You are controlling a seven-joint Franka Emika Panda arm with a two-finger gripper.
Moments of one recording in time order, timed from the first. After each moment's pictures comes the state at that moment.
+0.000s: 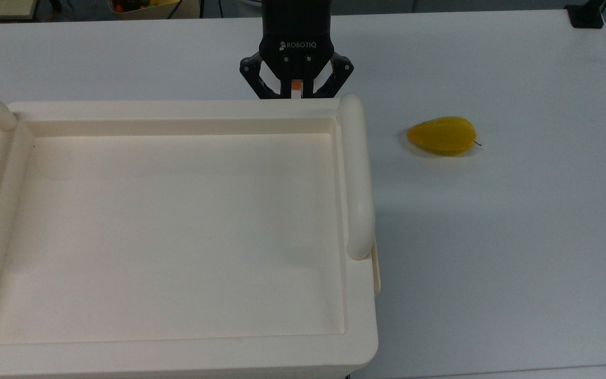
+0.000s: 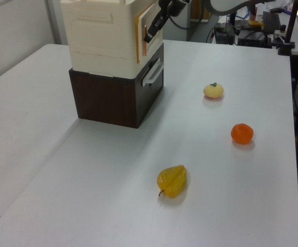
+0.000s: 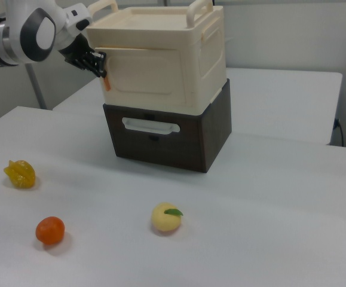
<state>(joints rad) 0.23 0.24 -0.04 -1.48 -0.10 2.33 0.11</state>
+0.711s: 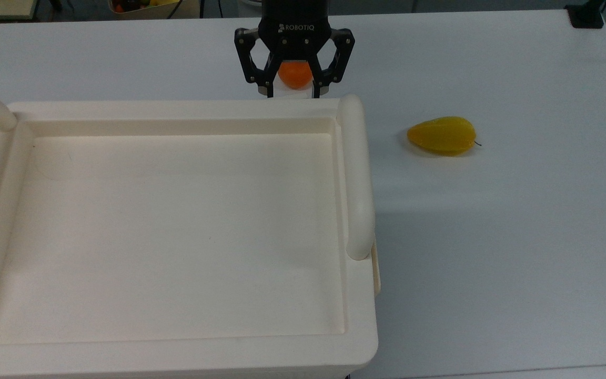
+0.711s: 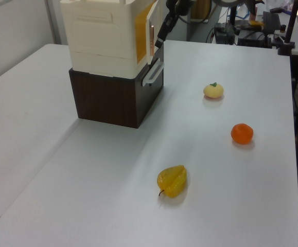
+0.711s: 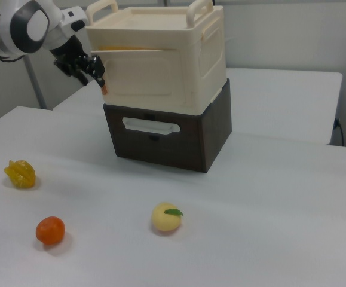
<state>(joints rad) 0.23 0.20 -0.03 -1.48 -0.10 2.12 0.11</state>
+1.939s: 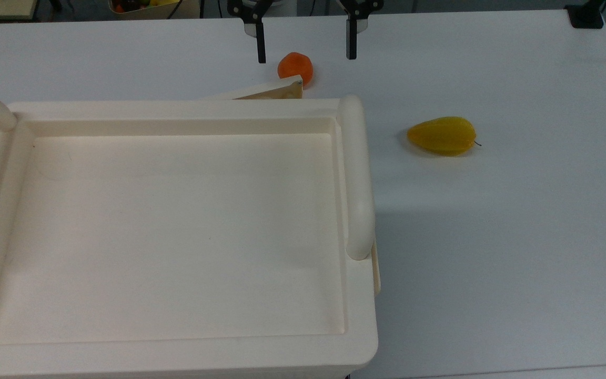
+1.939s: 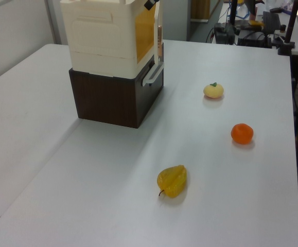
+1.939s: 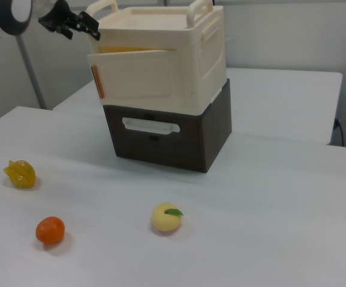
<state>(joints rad) 0.24 0.16 -0.03 -1.42 -0.08 2.36 0.11</state>
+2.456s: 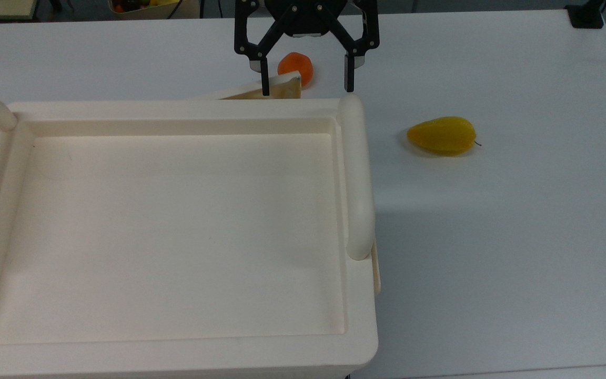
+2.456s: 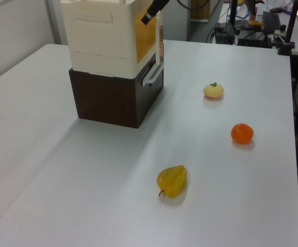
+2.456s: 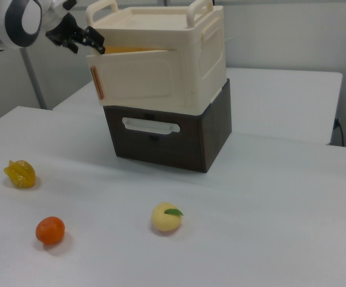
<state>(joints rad) 0.24 0.19 -0.02 -1.45 -0.08 2.35 0.11</state>
